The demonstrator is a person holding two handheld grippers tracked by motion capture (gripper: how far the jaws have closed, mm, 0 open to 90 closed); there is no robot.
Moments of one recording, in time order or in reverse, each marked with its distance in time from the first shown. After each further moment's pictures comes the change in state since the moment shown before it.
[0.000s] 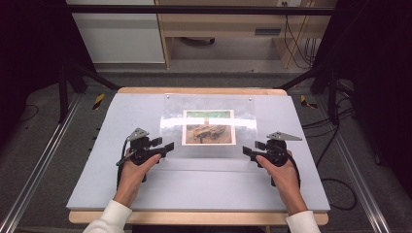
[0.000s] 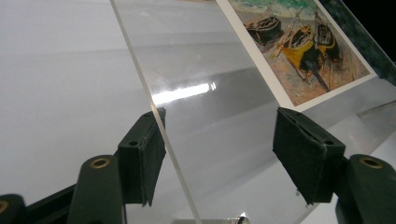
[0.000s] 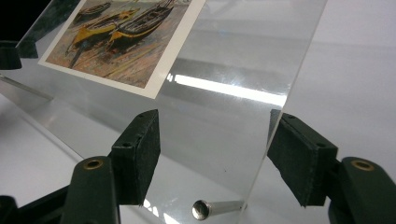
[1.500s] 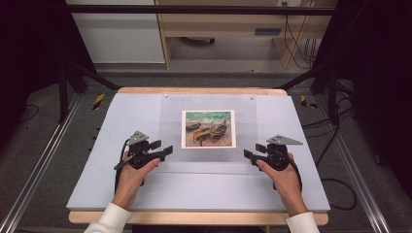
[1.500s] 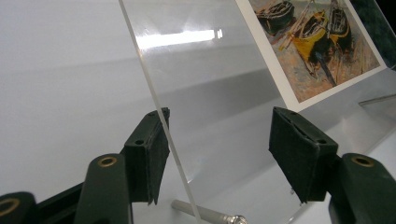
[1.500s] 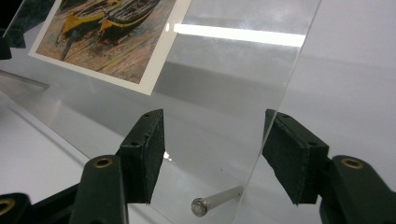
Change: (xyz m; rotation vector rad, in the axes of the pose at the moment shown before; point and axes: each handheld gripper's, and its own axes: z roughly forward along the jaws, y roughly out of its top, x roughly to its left) left arm -0.009 -0.005 -0.011 0.011 0.026 0.034; right arm 0.009 -0.006 -0.010 0.001 -0.036 -0.059
